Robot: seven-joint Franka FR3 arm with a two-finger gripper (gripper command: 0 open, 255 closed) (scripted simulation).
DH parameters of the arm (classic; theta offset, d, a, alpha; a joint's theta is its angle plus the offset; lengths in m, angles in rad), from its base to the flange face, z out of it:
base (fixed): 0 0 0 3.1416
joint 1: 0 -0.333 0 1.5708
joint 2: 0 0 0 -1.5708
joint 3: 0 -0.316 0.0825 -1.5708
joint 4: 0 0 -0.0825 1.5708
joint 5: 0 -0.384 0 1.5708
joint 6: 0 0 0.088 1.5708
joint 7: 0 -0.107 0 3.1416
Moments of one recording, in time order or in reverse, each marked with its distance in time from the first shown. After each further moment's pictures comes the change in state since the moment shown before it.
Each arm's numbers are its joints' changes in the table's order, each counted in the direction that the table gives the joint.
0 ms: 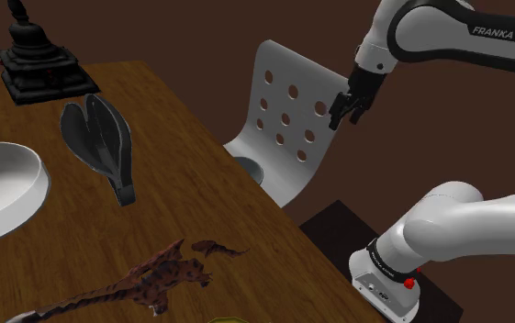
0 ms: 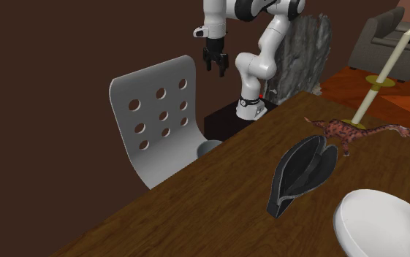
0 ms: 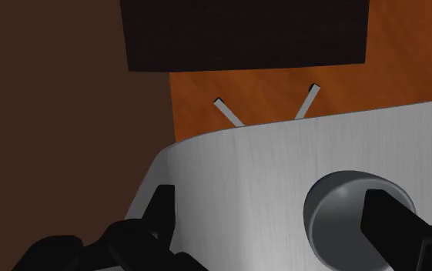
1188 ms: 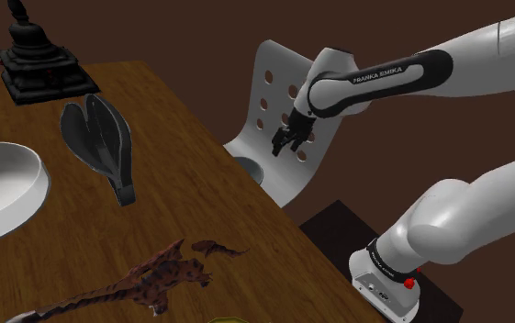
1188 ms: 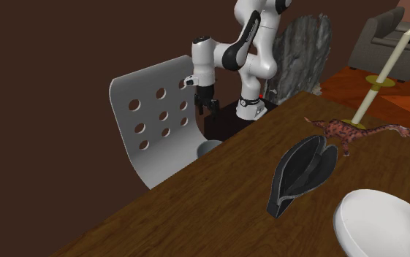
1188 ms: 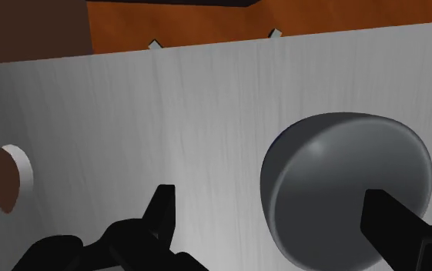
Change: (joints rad) arm -0.104 0.438 -0.011 -0.120 -0.196 -0.642 0.078
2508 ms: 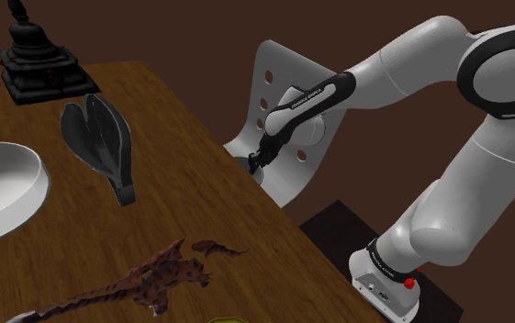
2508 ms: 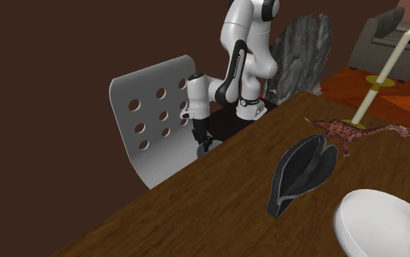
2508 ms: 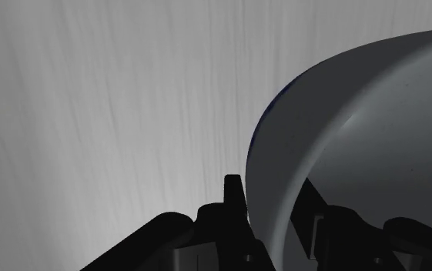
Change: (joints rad) arm -0.068 0.440 -0.032 0.108 -0.278 -0.372 0.221
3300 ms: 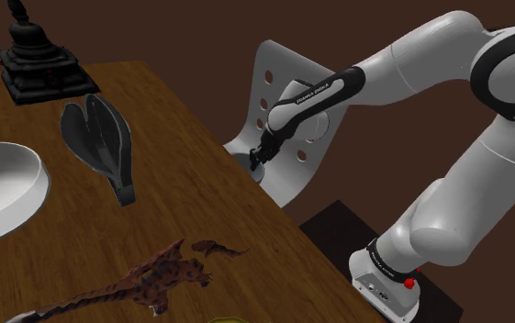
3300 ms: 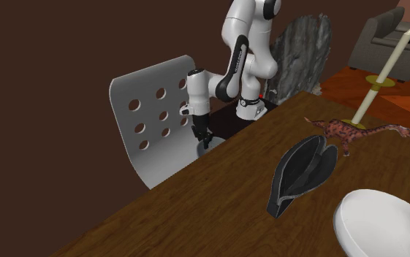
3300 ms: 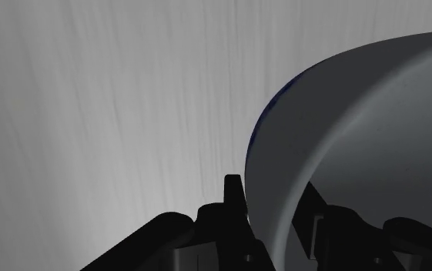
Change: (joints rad) arm -0.001 -0.051 0.010 0.000 0.040 0.049 -0.038
